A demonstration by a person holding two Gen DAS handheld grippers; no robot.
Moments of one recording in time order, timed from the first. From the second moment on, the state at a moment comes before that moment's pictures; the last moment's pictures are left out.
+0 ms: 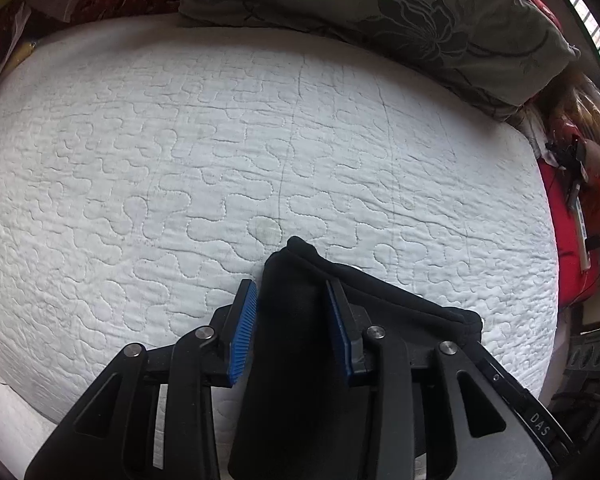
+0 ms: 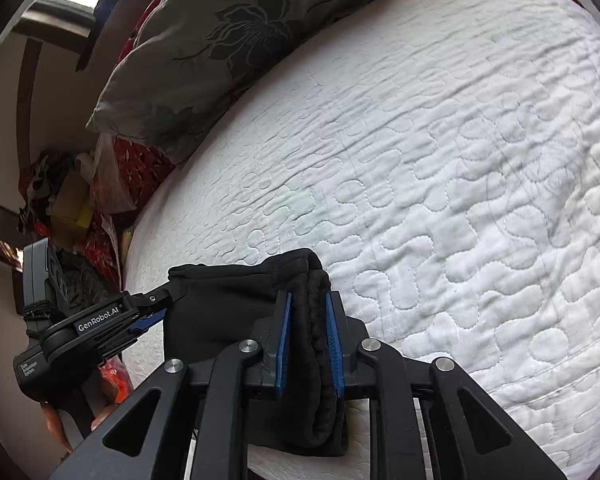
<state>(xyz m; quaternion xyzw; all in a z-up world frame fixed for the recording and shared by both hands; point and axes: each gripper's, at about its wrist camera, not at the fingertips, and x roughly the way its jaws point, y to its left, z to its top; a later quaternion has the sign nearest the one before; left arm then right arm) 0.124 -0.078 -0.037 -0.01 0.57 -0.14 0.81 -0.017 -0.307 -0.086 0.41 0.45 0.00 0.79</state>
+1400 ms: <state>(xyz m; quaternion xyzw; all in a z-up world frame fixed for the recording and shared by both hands) 0.045 -0.043 -0.053 0.00 0.57 -0.15 0.80 -0.063 -0.269 -0.098 0.39 0.48 0.03 0.78</state>
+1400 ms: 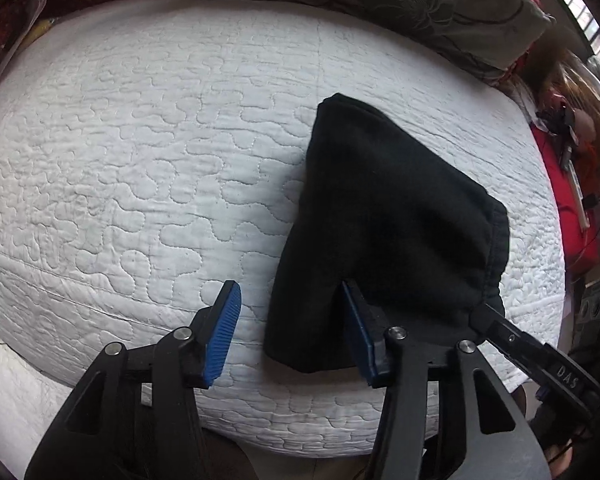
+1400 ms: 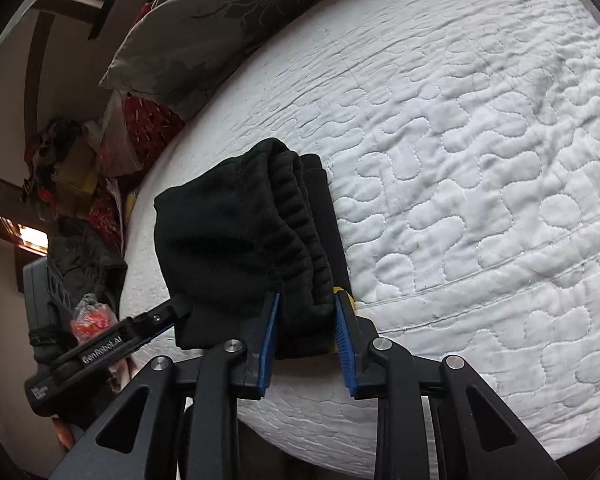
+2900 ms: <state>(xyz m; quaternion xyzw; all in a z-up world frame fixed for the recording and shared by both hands) 0.137 -0.056 -0.054 -0.18 0.65 -0.19 0.72 -0.008 -0.282 -0.070 0.40 0.44 0.03 0.80</state>
